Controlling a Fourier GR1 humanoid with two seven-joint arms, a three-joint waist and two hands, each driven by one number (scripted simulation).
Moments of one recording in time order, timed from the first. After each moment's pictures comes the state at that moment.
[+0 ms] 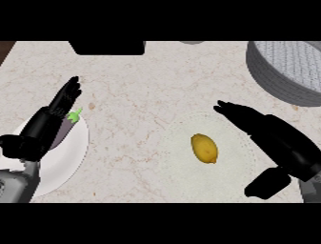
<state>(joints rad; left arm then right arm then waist) -0.18 0.42 -0.19 -1.54 0.17 0.02 -0.04 -0.24 -0.46 0.30 -1.91 0.43 0.50 0.34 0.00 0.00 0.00</state>
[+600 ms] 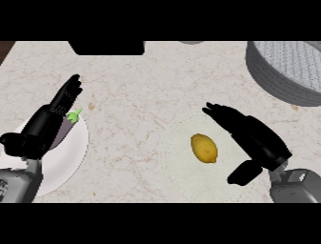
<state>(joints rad) -0.18 0.35 -0.12 -1.55 0.09 -0.03 -0.01 -0.22 -0.34 0.33 -1.69 0.67 0.37 0.11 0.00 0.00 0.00</state>
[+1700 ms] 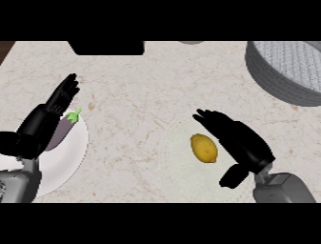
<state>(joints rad) -0.18 0.26 -0.01 -1.58 0.01 -0.15 0.03 -0.19 -0.21 0.31 -1.64 0.86 0.40 0.04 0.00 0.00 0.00</state>
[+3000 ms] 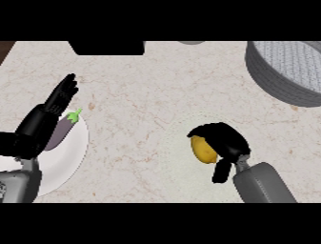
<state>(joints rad) -0.18 0.21 0.06 -1.59 -0.04 -0.22 0.03 -0.27 -0.12 0.30 -1.31 1.04 0.36 -0.06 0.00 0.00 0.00</state>
